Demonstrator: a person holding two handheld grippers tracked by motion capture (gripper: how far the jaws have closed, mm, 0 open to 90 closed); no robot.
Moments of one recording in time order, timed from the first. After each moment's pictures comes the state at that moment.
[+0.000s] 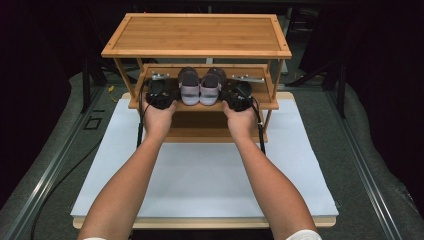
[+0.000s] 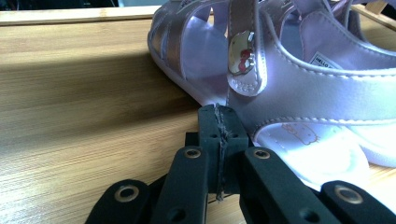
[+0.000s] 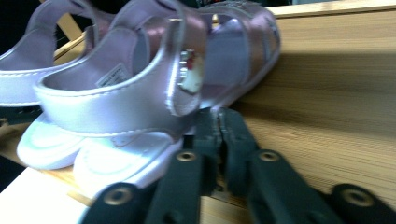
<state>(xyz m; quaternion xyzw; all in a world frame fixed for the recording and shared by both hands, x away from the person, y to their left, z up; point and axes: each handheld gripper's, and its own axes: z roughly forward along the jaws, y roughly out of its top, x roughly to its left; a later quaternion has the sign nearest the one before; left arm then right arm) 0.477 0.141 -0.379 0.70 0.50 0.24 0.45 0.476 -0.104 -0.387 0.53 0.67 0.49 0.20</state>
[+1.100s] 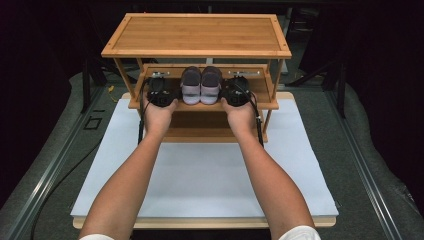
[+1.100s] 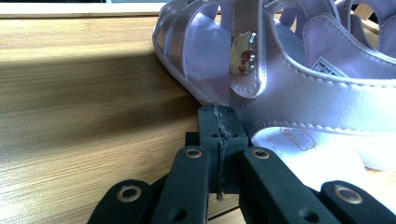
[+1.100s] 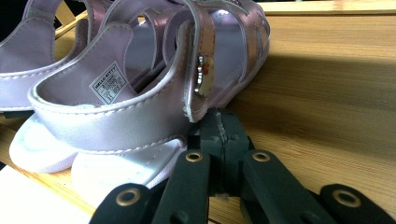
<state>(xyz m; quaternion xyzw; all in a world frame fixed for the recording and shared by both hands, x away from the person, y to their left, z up) 0.487 0.143 -0.380 0.70 0.50 0.21 0.46 0.489 -0.101 -0.381 0.52 0.69 0.46 0.20</state>
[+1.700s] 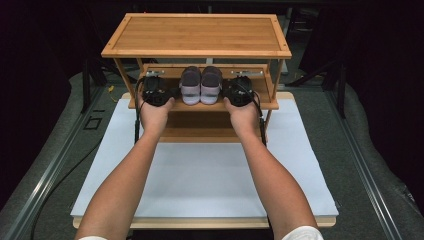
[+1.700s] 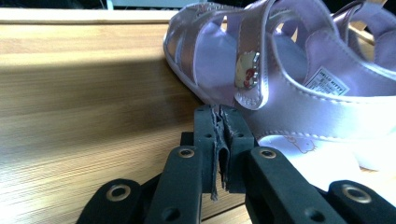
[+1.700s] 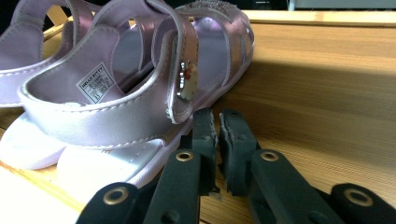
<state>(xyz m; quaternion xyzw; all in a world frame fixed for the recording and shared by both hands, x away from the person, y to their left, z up) 0.482 0.155 -0.374 0.69 0.50 0.21 0.47 0.487 -0.109 -0.379 0.51 0.69 0.46 0.22</state>
